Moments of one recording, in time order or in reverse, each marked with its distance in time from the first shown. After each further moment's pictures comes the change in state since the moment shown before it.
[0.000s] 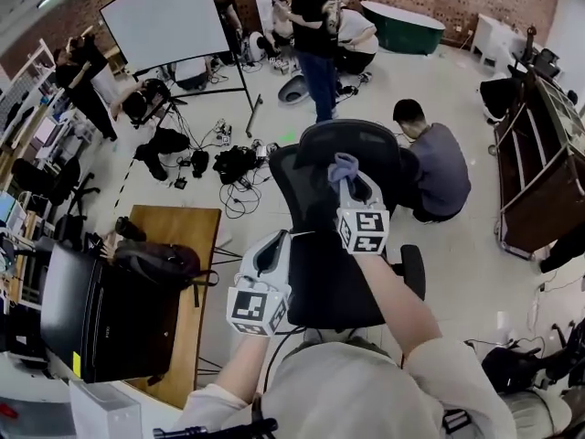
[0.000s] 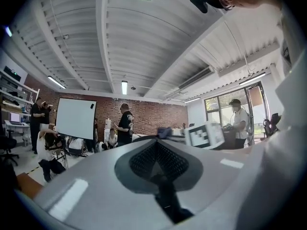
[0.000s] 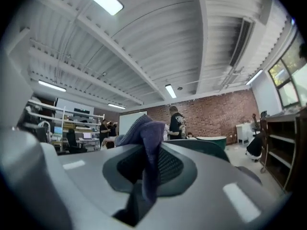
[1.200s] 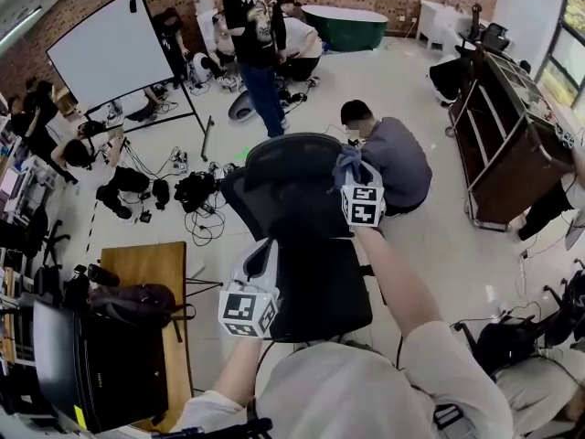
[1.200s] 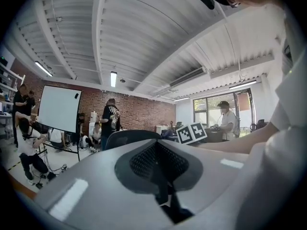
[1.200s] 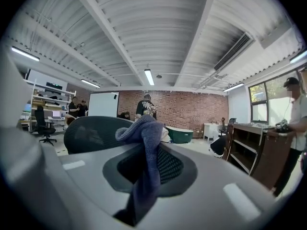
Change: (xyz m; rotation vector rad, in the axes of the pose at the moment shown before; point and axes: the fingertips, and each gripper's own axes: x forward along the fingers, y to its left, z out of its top) left arm 0.030 0.004 -0.049 -0.083 0.025 -0.148; right arm 0.028 -0.143 -0.062 -0.071 0.140 -0.307
